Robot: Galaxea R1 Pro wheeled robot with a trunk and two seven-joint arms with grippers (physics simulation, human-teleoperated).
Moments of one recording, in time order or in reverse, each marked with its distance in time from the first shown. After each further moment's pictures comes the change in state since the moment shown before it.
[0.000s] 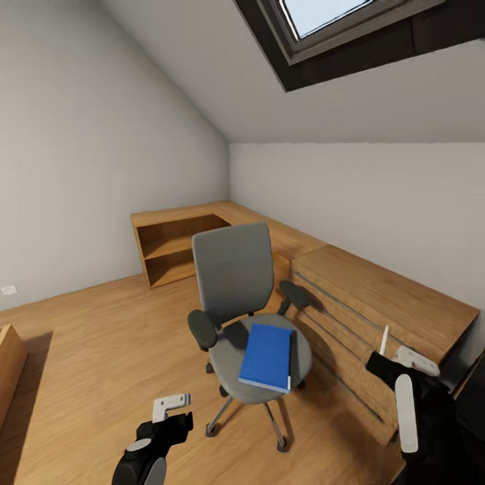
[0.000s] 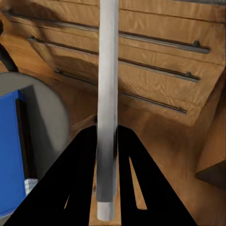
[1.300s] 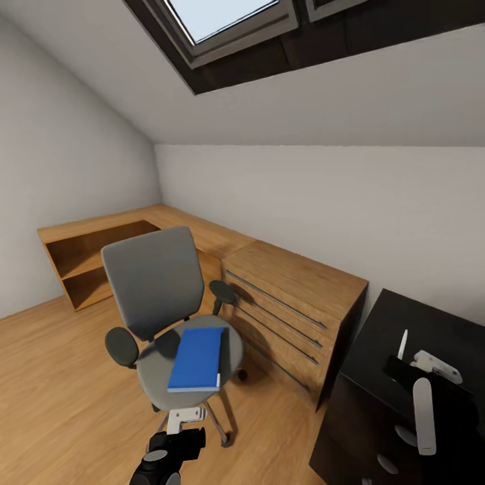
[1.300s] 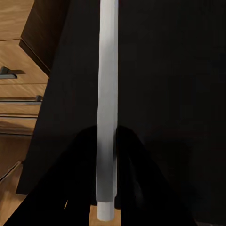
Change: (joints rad) left arm 0.000 0.002 -0.107 0.066 0.002 0.000 0.019; right arm 0.000 -0.049 -0.062 0.009 -0.028 -0.007 -0.003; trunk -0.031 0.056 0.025
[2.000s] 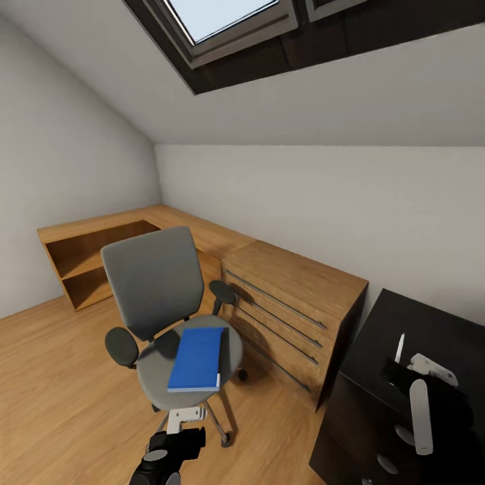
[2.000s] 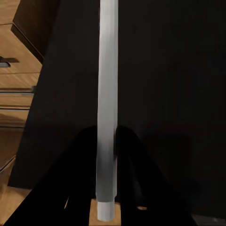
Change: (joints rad) left arm 0.000 0.000 -0.001 -0.003 0.001 0.000 0.001; right arm -0.001 -0.001 0.001 0.041 0.003 -0.005 -0.001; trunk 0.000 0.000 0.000
